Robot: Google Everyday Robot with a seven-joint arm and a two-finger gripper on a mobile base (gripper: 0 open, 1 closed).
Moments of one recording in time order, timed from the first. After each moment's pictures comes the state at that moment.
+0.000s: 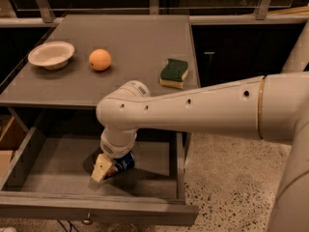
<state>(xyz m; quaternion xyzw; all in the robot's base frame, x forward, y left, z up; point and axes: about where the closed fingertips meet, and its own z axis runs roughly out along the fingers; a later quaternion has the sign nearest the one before) 0.481 0.113 0.647 -0.46 0.88 0.10 0.08</state>
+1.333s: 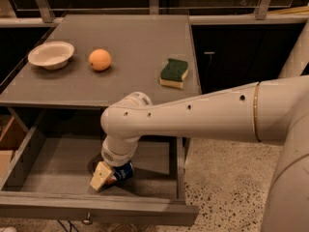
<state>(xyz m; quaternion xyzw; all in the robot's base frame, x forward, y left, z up) 0.464 0.120 0.620 -0.44 0.89 0.13 0.06</state>
